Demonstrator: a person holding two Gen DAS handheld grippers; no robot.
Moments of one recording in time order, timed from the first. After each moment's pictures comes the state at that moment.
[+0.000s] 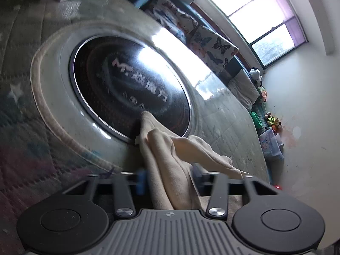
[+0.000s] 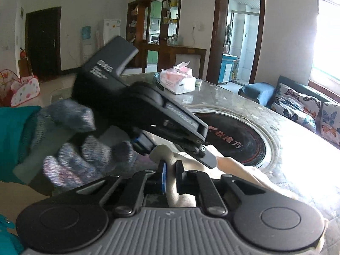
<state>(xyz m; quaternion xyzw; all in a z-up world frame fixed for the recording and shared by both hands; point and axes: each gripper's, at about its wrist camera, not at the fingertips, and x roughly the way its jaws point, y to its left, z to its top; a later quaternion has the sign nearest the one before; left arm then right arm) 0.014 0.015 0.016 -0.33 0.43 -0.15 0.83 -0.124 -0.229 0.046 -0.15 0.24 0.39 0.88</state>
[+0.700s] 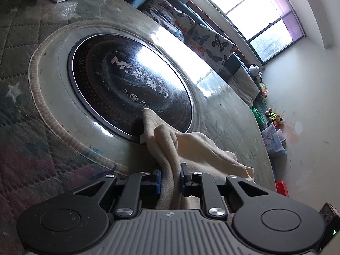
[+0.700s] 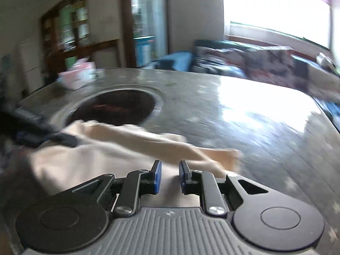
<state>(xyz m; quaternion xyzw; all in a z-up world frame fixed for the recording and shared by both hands) 0.008 0.008 0.015 -0.30 0.43 -0.15 0.84 -0.068 -0.368 0.019 -0.02 0.32 0.16 0.93</state>
